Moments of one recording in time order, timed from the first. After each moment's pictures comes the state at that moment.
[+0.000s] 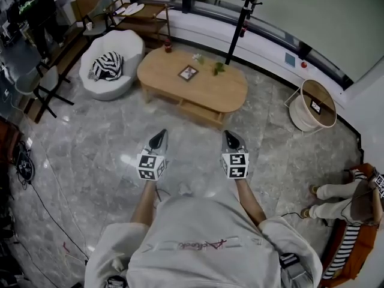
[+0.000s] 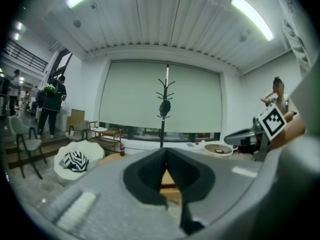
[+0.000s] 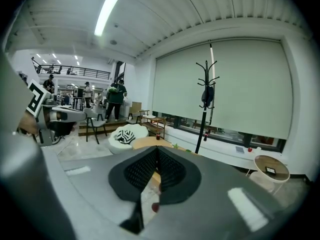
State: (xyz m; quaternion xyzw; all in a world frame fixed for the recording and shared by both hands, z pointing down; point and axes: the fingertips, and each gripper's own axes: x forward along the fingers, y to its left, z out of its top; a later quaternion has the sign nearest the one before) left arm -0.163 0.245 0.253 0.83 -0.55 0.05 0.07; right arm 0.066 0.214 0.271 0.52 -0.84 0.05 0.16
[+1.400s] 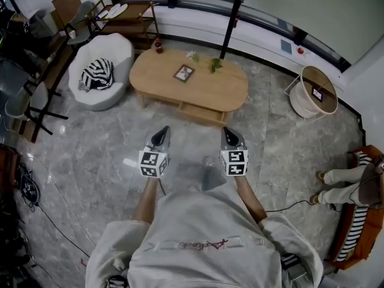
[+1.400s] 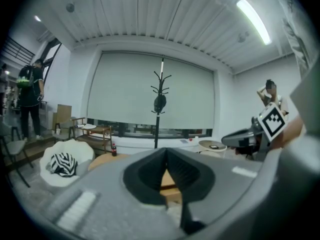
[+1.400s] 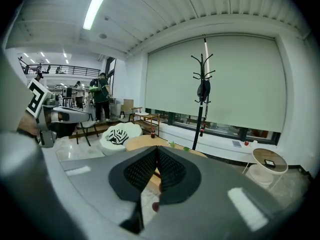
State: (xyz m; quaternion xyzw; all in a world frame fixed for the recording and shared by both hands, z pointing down) left arm -0.203 0.130 0.279 0.86 -0.50 0.07 0.08; right arm 0.010 0.128 0.303 0.56 -0.81 0.08 0.16
